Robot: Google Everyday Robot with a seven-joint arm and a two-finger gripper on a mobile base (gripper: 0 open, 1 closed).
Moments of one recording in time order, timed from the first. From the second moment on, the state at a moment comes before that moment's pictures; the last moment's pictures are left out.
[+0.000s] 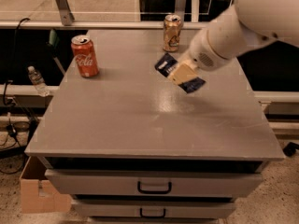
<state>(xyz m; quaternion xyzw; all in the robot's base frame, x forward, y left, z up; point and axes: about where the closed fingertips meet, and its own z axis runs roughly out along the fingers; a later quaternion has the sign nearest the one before) 0.567 -0.095 0.926 -0.48 0.81 0.02 0.34</state>
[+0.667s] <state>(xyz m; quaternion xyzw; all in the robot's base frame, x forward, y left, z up) 0.627 -0.001 0.922 -0.57 0.74 0.08 0.35</state>
